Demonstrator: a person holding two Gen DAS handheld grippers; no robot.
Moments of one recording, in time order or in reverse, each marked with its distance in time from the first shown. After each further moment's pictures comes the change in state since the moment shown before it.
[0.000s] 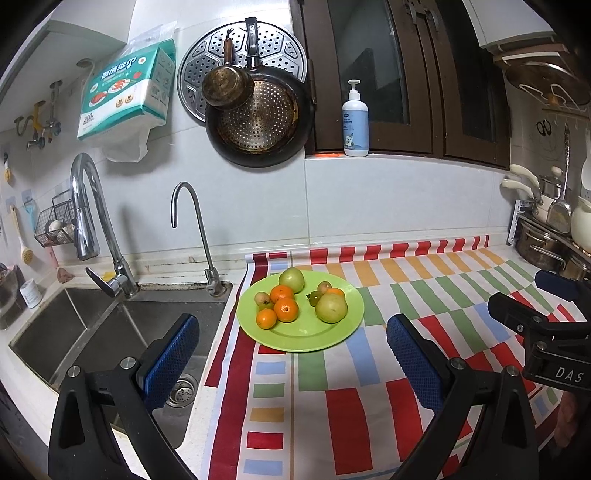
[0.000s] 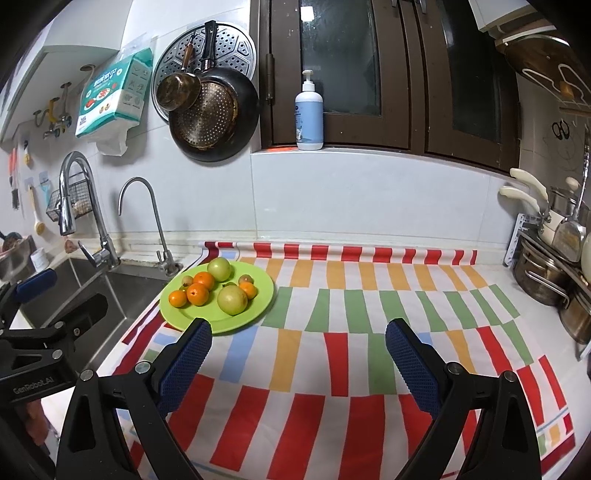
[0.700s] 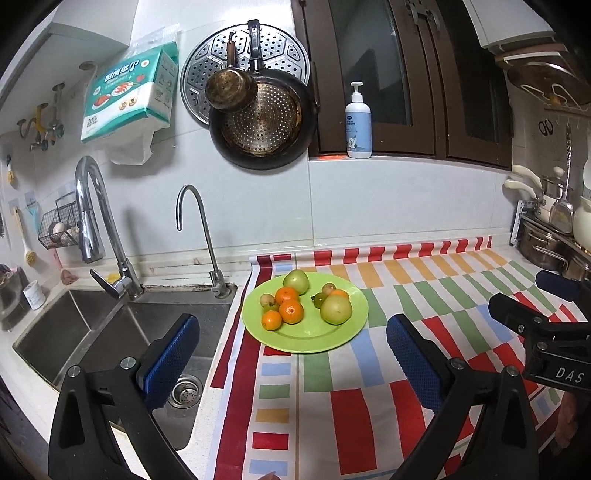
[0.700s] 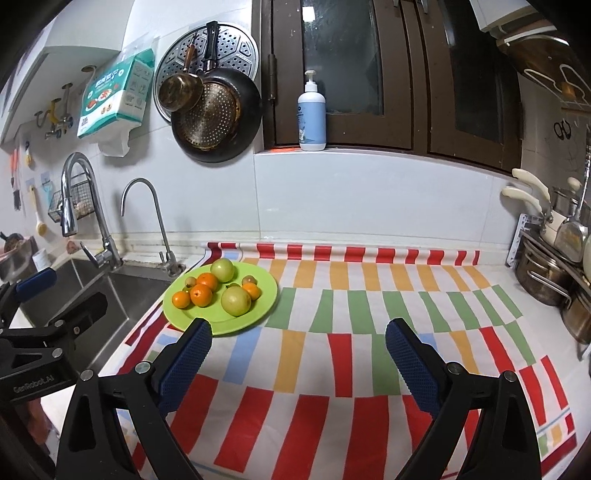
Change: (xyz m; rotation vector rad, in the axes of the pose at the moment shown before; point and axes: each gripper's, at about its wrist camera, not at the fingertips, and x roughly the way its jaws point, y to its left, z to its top) left arm -0.003 0.002 0.001 0.003 -0.006 0.016; right arm 0.000 0.003 0.000 0.002 -0.003 0.006
